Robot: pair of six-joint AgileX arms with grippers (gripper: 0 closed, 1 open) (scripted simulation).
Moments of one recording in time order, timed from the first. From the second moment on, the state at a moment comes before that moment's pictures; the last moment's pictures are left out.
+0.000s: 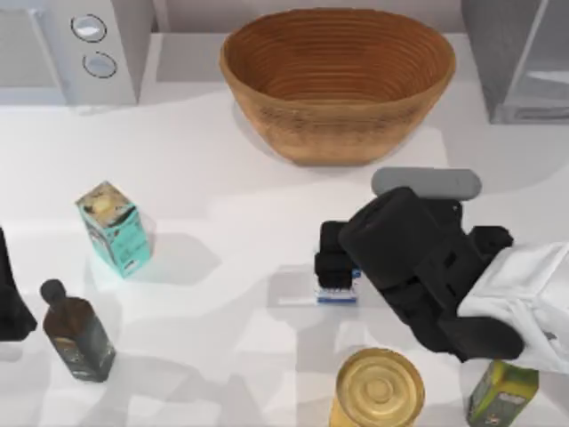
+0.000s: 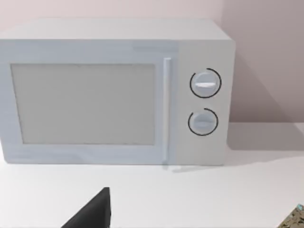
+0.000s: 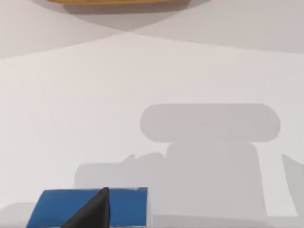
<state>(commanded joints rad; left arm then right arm) 0.00 0.00 0.00 0.00 0.00 0.00 0.87 1.63 0.80 -0.08 0.64 0.69</state>
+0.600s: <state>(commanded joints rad) 0.00 0.00 0.00 0.00 0.00 0.00 1.01 1.86 0.92 -0.08 0.71 0.82</state>
